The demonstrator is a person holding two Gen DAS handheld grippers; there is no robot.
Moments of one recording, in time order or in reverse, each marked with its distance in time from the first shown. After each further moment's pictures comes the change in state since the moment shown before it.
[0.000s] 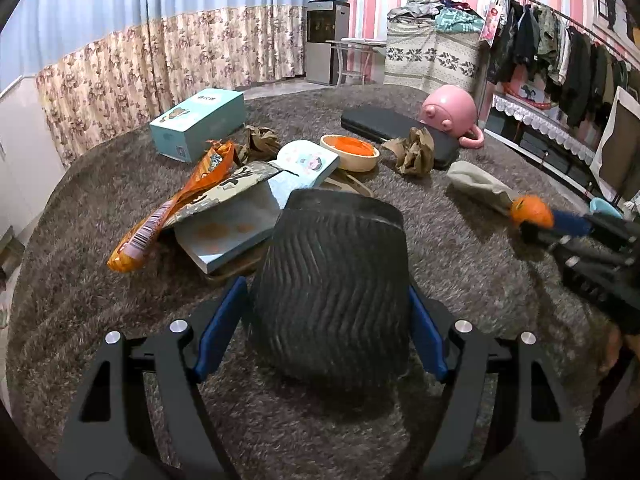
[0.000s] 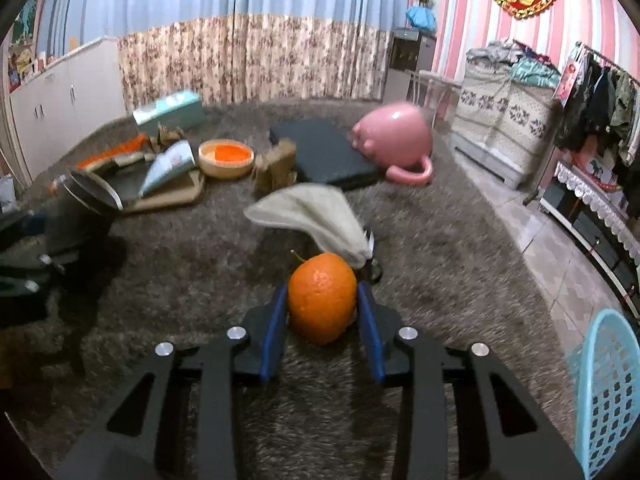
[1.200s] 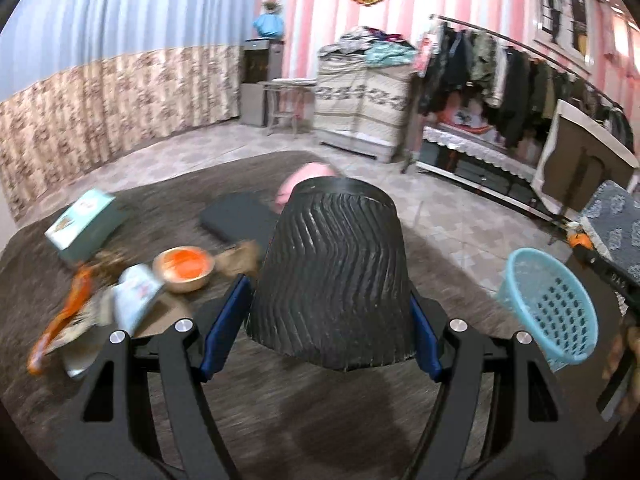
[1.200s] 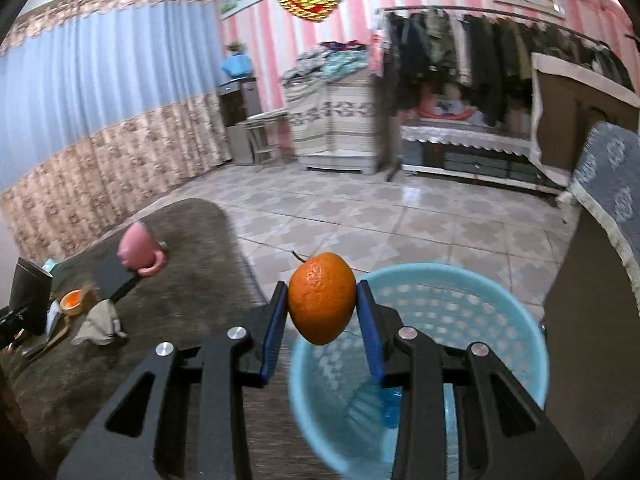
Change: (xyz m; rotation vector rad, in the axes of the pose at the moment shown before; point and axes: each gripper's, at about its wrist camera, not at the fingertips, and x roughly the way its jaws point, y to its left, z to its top) left arm -0.016 -0.142 0.084 0.078 -0.148 -0.230; right arm -0.120 -0.243 -0.053 0.517 -0.147 -0.379
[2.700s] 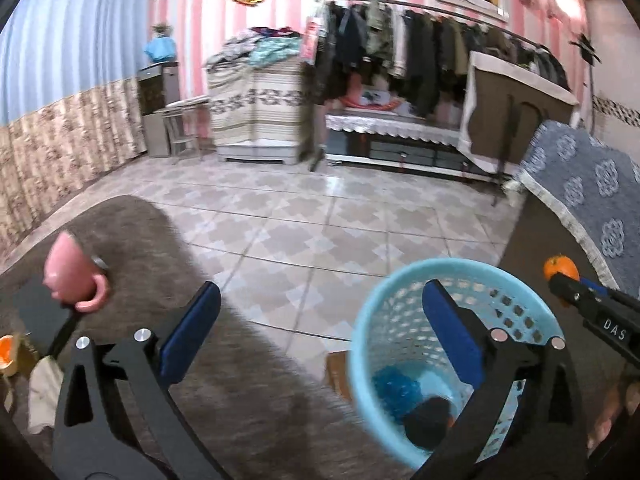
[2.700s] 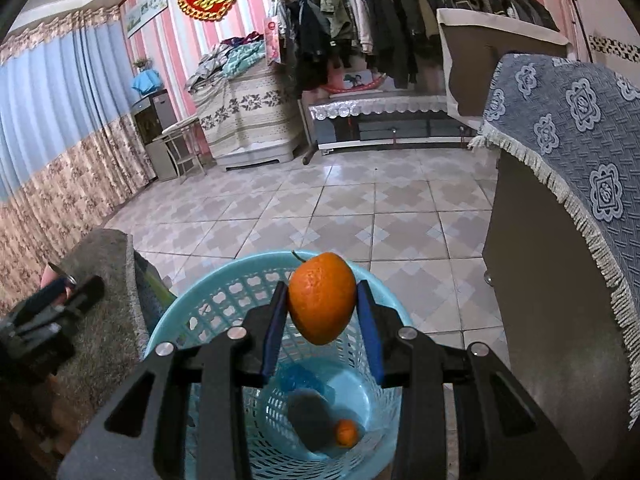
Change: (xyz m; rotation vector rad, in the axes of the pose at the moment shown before) left arm 0.098 -0.223 0.014 0.220 -0.022 -0.195; right arm 0.009 -0.108 -0.004 0.176 0.040 -0.192
